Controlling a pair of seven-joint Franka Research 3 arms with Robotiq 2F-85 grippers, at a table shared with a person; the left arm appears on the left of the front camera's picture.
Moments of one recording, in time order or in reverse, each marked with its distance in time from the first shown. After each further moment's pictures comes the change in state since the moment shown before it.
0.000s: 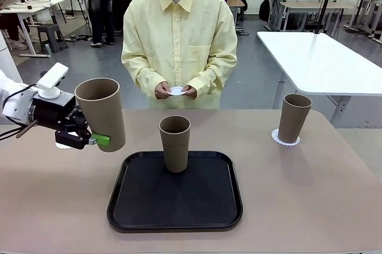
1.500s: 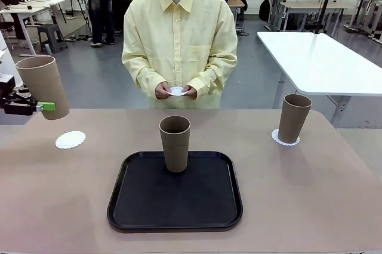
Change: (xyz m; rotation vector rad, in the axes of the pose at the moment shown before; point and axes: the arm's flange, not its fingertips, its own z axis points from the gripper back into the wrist) left arm -0.073 0.063 0.198 0.307 -0.048 0.172; right arm 0.000 0.000 0.000 0.000 -0.001 0.000
